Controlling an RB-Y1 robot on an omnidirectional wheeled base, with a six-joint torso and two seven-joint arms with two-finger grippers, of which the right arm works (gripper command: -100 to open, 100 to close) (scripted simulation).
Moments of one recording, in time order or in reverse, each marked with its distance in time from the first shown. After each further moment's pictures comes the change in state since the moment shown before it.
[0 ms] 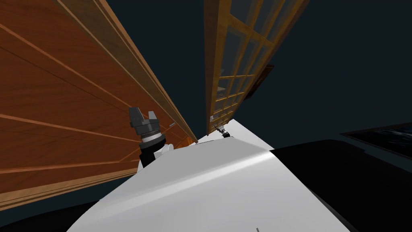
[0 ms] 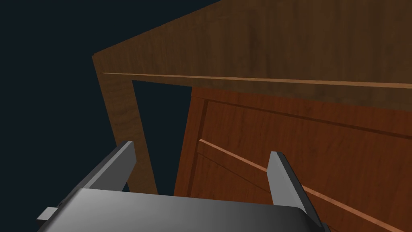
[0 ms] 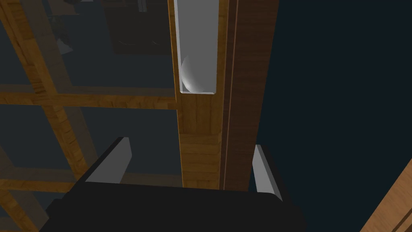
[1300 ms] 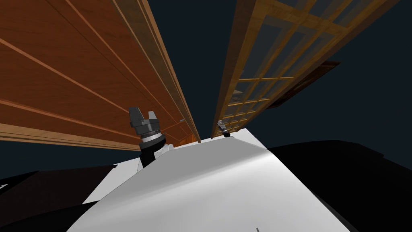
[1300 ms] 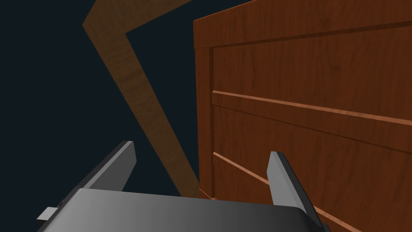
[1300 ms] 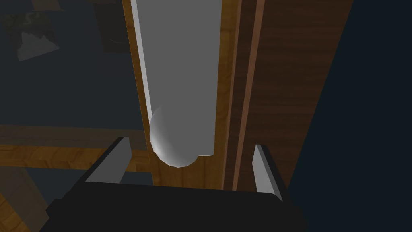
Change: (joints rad) arm -0.101 0.062 -0.168 0.165 -0.096 0.031 0.134
